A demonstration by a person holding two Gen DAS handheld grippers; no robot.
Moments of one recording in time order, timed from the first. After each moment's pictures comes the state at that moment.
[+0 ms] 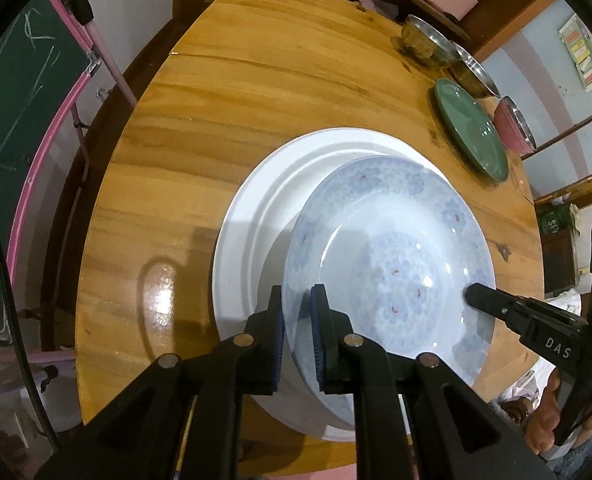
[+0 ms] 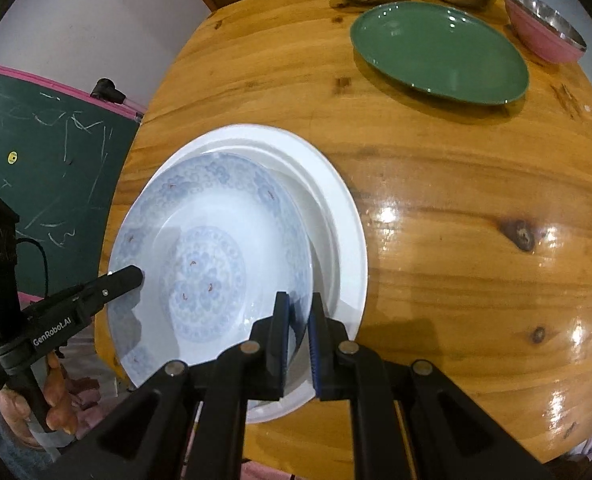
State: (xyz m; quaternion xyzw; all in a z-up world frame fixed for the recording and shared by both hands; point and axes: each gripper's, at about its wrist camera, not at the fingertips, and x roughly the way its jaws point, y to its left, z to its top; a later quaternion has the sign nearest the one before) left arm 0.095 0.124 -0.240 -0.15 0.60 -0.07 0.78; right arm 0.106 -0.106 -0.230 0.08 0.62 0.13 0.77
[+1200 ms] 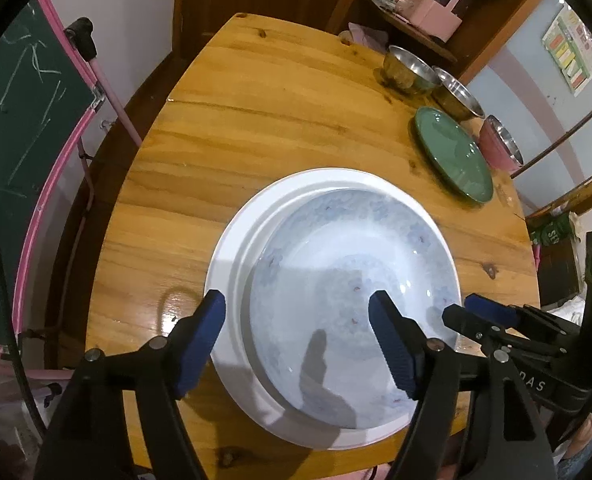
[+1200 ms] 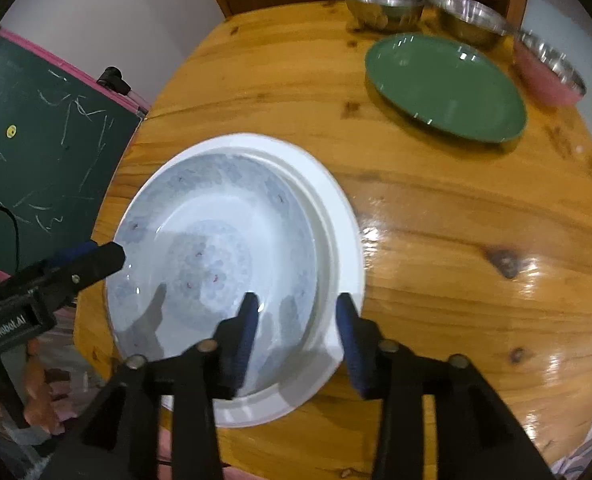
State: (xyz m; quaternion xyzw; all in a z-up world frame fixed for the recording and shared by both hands) left arm 0.092 0.115 -0.206 -0.14 0.55 -0.07 0.82; right arm 0.097 -0.096 -0.212 0.02 0.59 0.13 0.80
